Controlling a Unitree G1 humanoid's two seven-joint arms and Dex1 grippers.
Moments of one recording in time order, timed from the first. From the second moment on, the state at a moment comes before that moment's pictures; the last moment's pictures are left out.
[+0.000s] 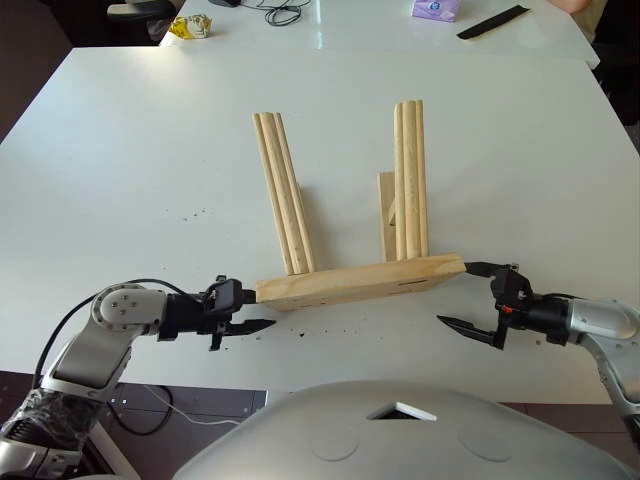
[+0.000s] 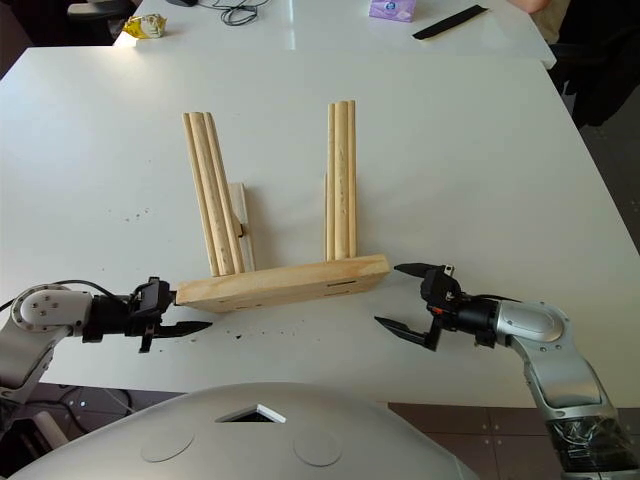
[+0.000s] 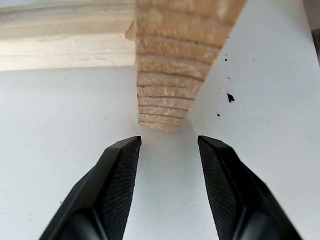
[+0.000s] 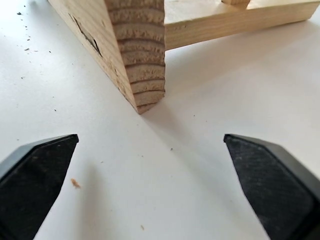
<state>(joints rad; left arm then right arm) 0.32 0.86 -0.09 -0.21 -0.28 0.05 -1.19 0.40 -0.76 -0.02 -0.19 0.27 0.05 1.07</state>
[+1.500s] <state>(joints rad) 0.24 0.77 -0.20 -0.22 -0.26 0.09 -1.12 0.29 -0.76 0.07 -0.18 0.27 0.07 1.11</state>
